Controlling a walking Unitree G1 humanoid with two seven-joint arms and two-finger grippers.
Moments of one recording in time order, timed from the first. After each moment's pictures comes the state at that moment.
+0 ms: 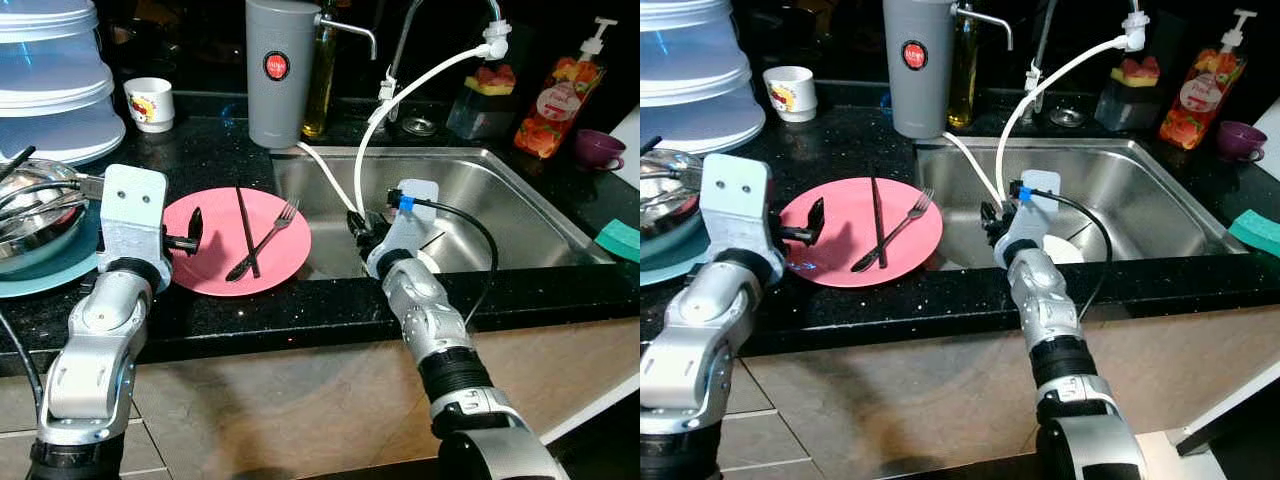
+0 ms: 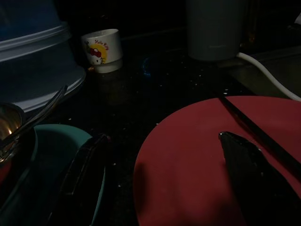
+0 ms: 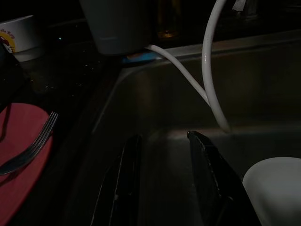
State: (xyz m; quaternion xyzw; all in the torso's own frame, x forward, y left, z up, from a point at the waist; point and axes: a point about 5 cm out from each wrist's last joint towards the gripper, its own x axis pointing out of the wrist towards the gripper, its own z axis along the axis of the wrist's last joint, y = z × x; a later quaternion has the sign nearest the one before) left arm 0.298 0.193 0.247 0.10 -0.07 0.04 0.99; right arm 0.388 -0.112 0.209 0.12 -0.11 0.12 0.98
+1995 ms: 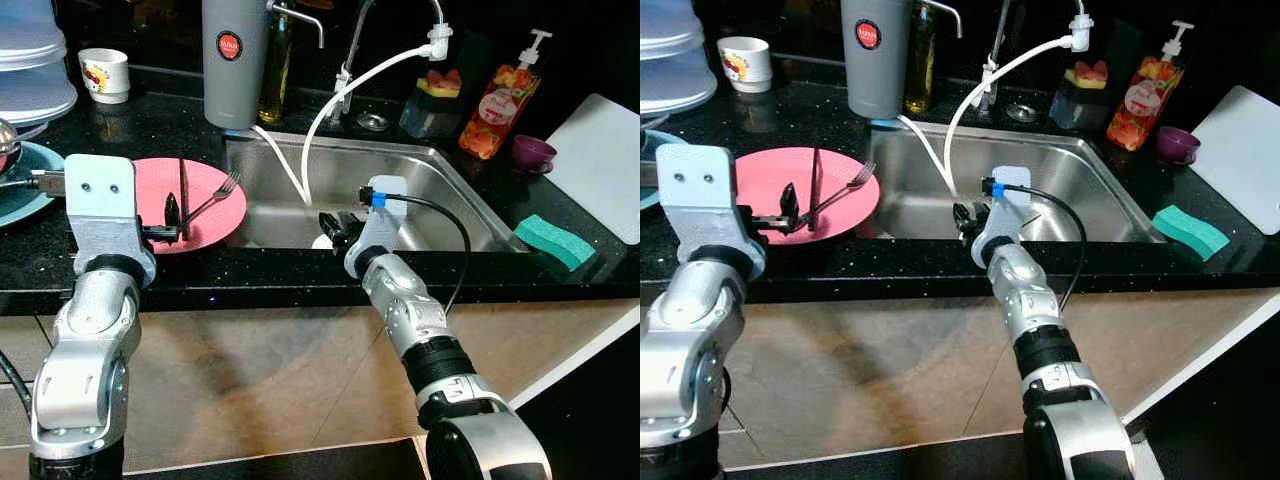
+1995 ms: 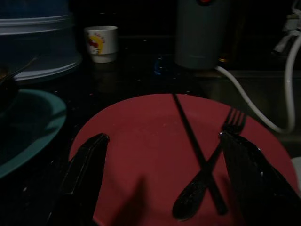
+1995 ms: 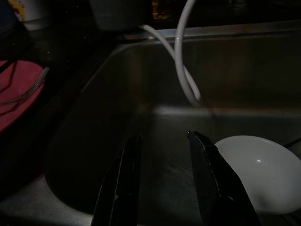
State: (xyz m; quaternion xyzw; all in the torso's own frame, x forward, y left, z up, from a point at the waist) left arm 0.285 0.195 0.260 0.06 -0.09 0.10 0.99; right arm 0.393 -0.087 0.211 0.11 -0.08 0.18 0.97
